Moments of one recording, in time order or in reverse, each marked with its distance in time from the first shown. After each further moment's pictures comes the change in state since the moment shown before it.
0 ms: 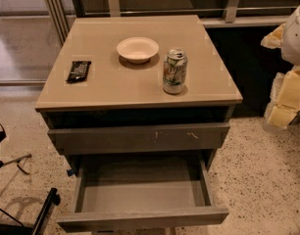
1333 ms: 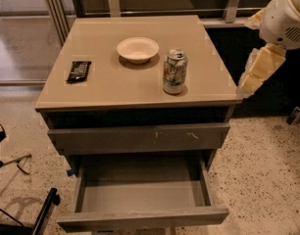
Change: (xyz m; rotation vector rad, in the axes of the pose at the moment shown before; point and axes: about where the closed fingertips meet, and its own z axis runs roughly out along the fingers) arm -0.022 -0.083 0.033 0.081 -0.158 0.017
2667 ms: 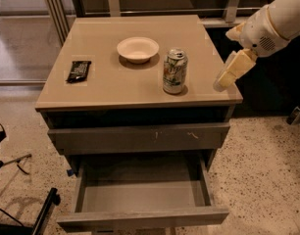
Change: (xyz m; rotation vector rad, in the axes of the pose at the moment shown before) arm -0.017 -0.037 0.070 -0.079 -0.225 0.103
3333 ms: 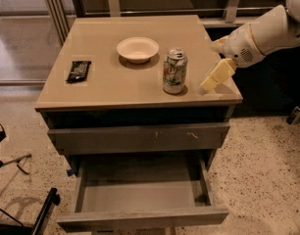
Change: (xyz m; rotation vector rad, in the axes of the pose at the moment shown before) arm -0.010 0.001 0.050 -0.087 -0.151 0.053
